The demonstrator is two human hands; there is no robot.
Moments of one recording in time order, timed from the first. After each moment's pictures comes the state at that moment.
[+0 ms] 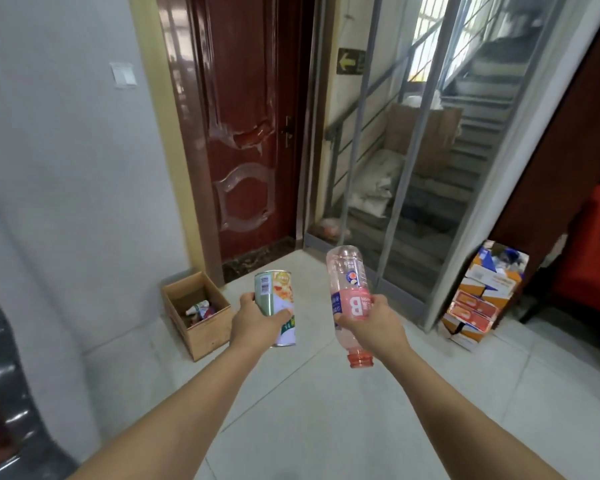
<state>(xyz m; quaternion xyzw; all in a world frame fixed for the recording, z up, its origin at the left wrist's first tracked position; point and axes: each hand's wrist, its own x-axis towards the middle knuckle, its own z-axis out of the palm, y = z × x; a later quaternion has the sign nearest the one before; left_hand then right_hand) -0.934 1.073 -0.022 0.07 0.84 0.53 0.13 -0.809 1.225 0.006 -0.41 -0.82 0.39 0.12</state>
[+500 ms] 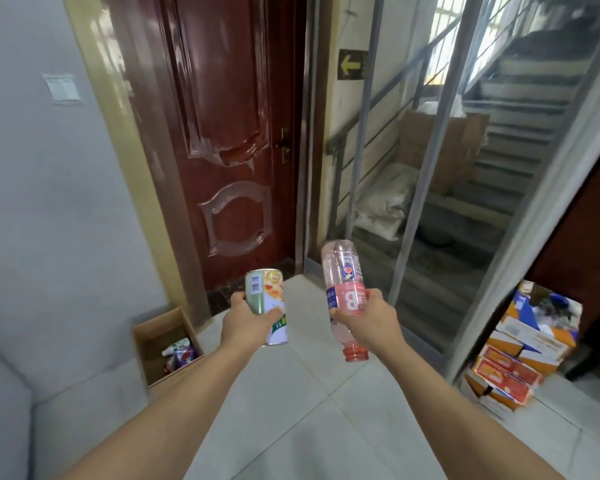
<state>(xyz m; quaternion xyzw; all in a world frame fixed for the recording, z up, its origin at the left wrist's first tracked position) -1.107 1.309 -0.015 0.04 0.85 0.52 0.08 -0.994 1.474 0.012 -0.37 -0.82 0.42 0.11</state>
